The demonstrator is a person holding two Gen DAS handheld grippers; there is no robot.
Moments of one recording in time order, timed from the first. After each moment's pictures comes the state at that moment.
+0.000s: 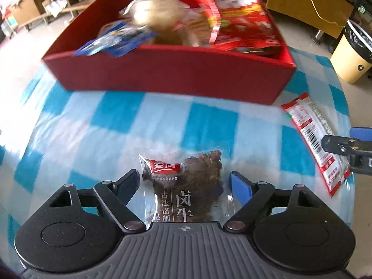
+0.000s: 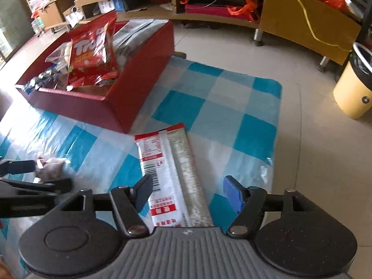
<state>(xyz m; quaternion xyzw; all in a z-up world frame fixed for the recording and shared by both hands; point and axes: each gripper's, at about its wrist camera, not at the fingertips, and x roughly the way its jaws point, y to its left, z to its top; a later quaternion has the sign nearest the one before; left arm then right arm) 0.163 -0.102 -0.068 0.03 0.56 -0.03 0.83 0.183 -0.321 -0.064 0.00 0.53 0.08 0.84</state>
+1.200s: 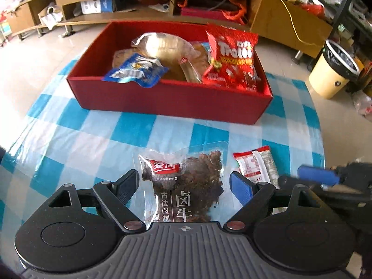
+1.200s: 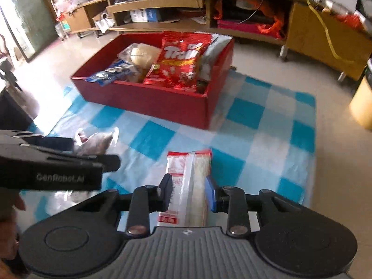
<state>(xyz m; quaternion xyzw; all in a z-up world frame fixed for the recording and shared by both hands) 0.139 -0.074 -0.019 0.00 0.51 -0.07 0.85 0.124 -0.248 -0.027 0.00 0.51 0.13 0.85</state>
